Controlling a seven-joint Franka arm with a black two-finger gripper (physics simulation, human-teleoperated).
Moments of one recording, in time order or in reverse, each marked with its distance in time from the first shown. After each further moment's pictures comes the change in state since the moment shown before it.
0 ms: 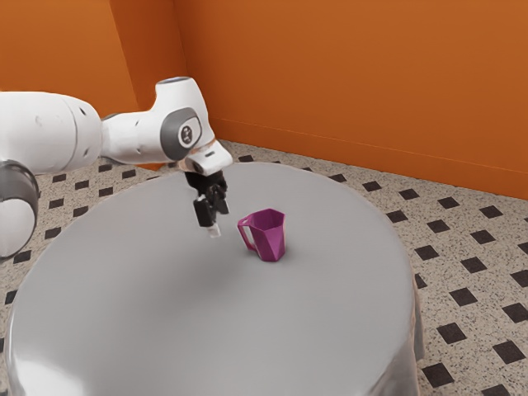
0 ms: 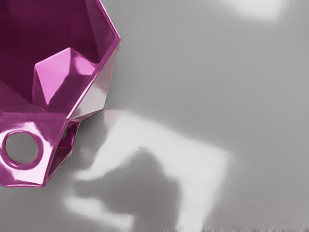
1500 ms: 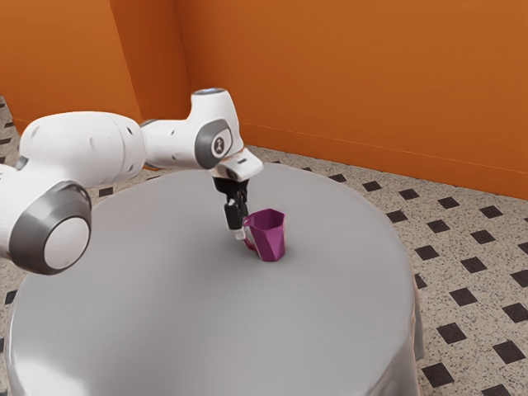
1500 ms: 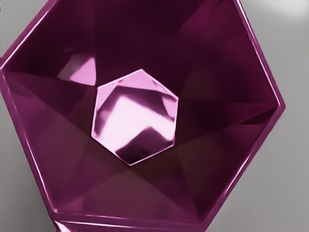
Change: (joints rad) arm 0.016 0.247 -0.029 0.273 0.013 -0.027 -0.141
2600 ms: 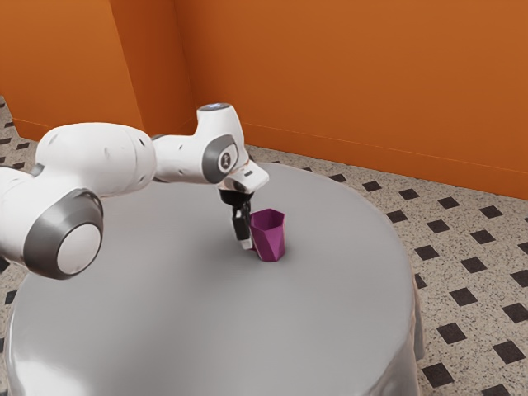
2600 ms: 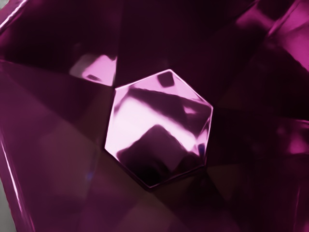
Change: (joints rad) arm 0.001 0.062 -0.010 0.008 -0.014 0.074 -0.054
